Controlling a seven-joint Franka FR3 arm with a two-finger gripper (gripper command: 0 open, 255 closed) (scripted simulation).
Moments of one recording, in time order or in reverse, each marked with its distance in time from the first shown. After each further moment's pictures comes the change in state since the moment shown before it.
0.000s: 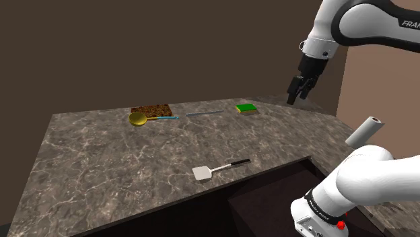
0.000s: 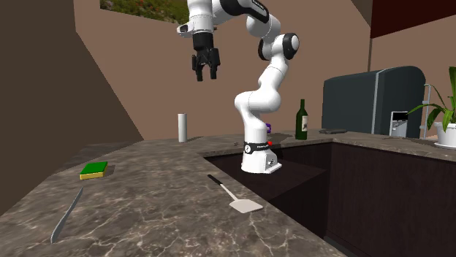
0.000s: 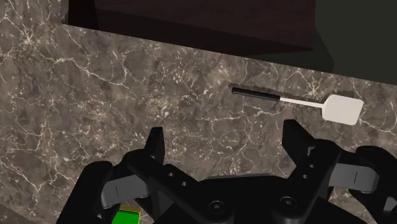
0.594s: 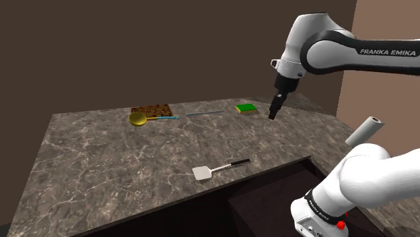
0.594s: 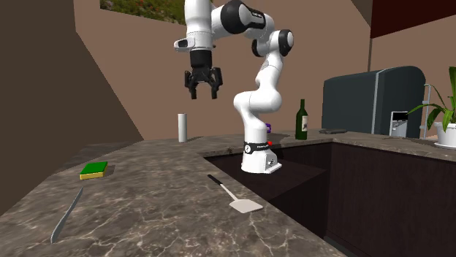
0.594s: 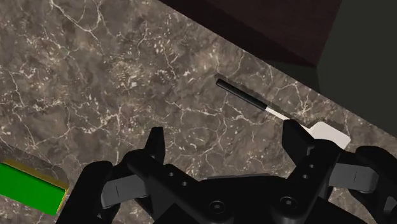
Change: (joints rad) arm 0.109 0.106 0.007 -0.125 -0.008 0.240 -0.202
